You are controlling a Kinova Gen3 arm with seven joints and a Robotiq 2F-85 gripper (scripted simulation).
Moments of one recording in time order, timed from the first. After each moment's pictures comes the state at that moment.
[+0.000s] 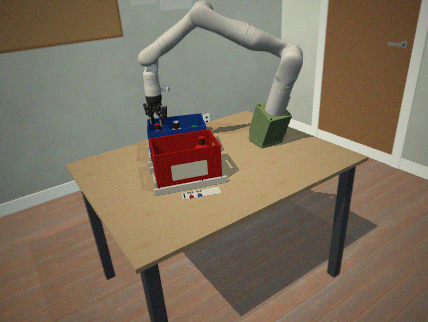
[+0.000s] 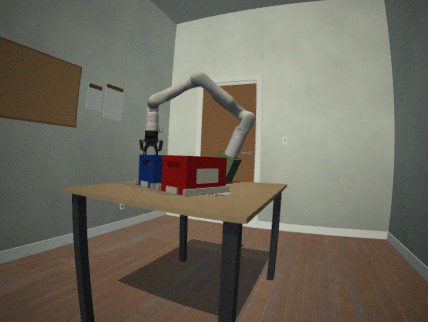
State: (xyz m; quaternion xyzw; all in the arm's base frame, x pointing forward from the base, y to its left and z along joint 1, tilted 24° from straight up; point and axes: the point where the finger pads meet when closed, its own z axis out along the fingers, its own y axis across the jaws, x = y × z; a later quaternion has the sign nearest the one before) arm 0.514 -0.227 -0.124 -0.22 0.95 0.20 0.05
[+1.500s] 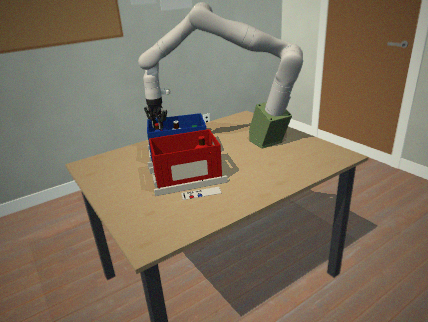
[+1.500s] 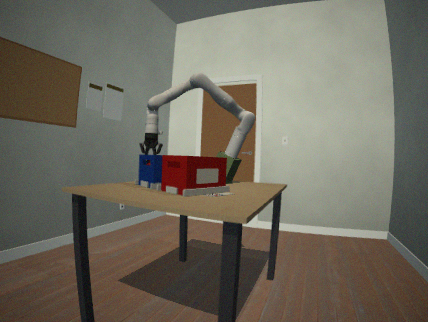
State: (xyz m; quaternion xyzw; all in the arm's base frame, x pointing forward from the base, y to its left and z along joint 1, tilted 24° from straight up) arm 0.514 -0.221 -0.137 -0.22 0.95 0.20 0.05
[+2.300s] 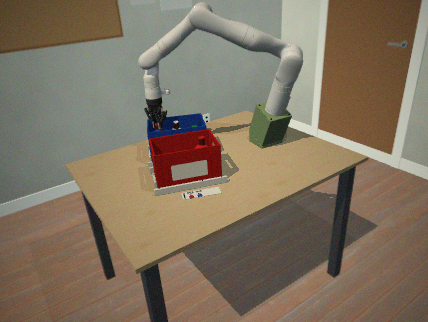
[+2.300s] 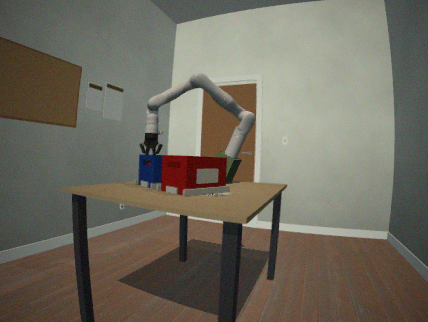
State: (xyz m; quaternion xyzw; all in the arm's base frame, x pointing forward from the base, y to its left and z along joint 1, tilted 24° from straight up) arm 0.514 -0.221 -0.137 -0.22 0.95 0.20 0.05
